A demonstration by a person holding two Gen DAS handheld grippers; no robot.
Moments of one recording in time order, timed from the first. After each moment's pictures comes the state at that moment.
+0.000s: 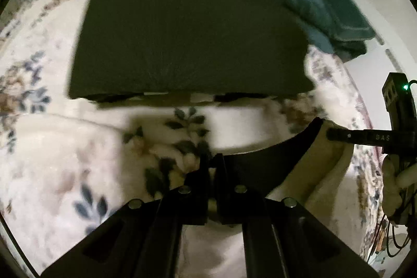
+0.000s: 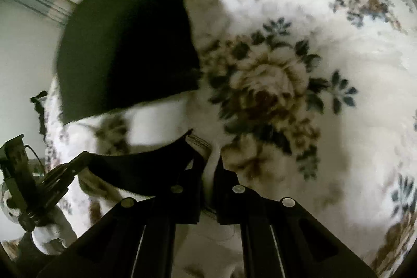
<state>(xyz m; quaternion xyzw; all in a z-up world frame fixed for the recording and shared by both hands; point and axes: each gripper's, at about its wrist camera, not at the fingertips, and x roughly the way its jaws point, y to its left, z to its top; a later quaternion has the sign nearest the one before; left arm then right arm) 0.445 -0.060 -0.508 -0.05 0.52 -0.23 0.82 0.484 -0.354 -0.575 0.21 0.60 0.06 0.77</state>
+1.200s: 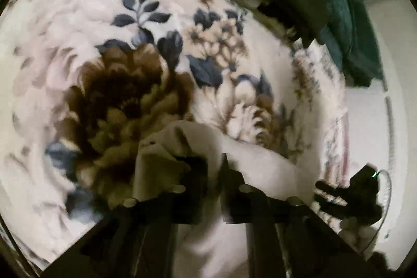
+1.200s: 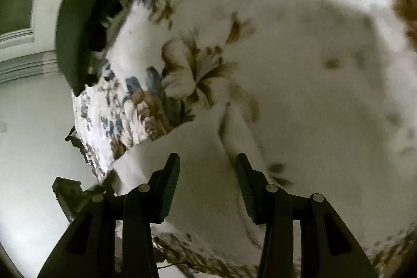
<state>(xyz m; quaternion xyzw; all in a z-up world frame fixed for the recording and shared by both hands) 0.313 -0.006 -0.561 -0.23 0.63 -0.15 0.73 0.265 -0.387 -0.646 0.44 0.64 0.02 0.63</state>
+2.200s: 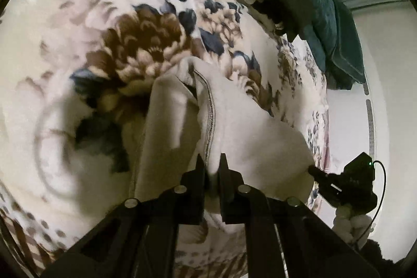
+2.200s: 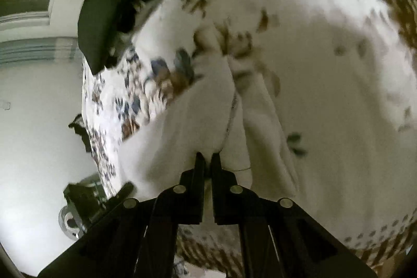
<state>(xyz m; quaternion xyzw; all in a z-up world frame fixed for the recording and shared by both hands) 0.242 0.029 -0.545 -0.29 0.61 -0.17 0.72 0.230 -0.375 -0.604 0.40 0.61 0.04 0.68</state>
